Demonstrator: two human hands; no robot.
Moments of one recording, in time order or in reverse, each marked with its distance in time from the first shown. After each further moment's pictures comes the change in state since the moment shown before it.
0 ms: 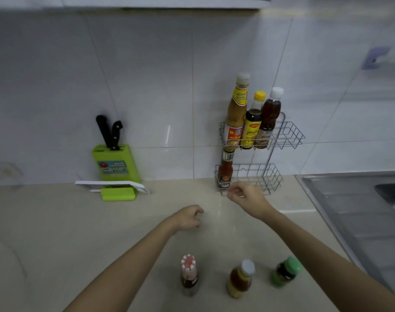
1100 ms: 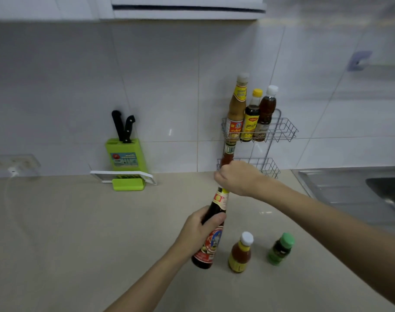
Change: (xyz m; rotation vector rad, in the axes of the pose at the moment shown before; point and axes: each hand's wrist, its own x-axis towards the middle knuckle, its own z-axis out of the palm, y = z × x) left_hand -0.134 0.024 0.065 -0.670 0.252 0.368; right_hand -0.054 -0.138 -0.024 -1.271 -0.274 -0.568
